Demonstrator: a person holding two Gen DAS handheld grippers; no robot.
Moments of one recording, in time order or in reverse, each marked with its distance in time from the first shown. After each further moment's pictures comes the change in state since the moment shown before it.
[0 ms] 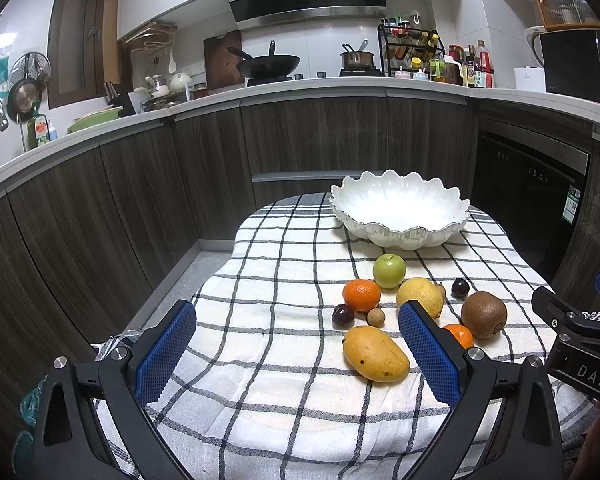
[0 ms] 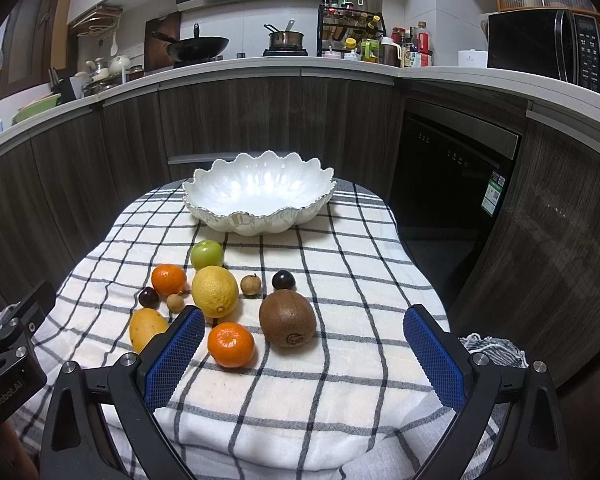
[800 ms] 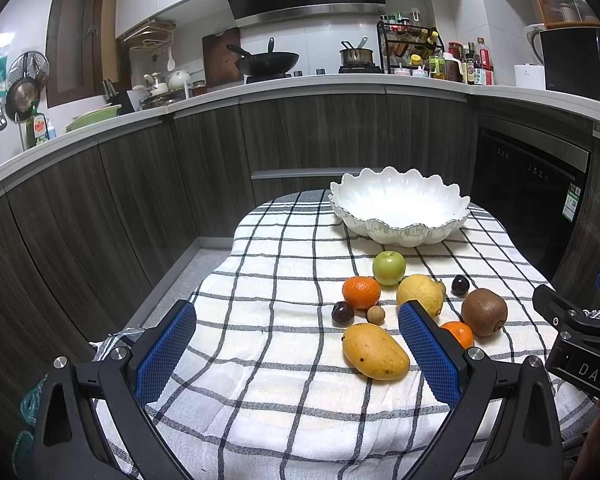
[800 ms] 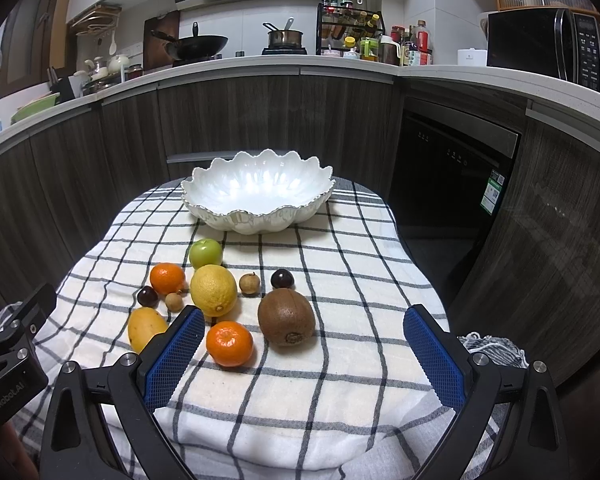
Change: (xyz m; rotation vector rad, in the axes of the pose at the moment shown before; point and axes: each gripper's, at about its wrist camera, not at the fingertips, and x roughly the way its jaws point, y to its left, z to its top) left arm 0.003 -0.003 -0.004 0.004 0.008 0.001; right arm 0.001 0.000 0.000 0.000 0.001 0.000
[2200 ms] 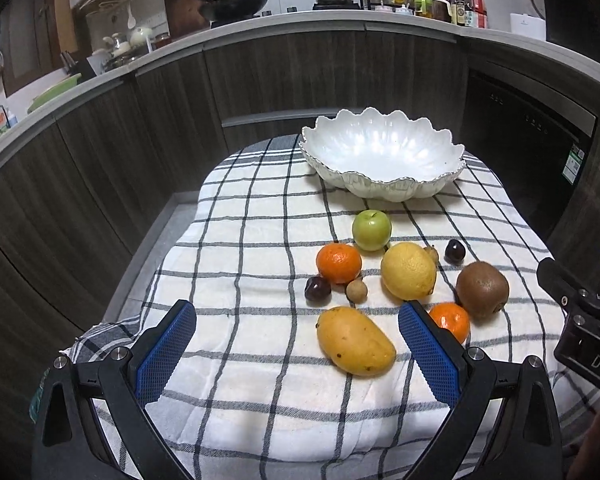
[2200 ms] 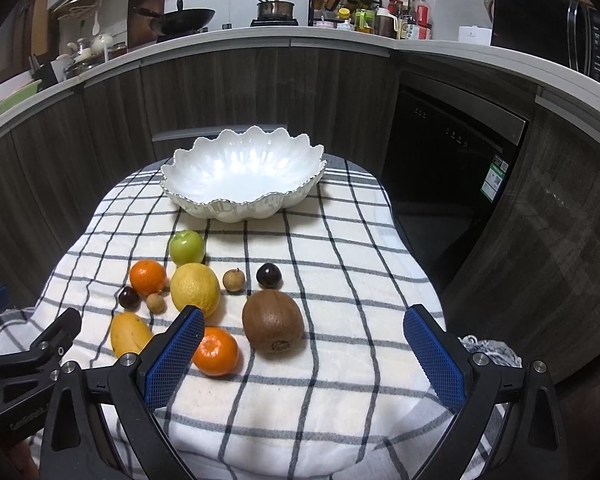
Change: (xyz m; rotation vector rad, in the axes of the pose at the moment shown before) left arm 0.058 -0.026 0.023 0.065 0.265 -0.060; right arm 0.029 -0.005 0.027 0.009 0.127 -0.031
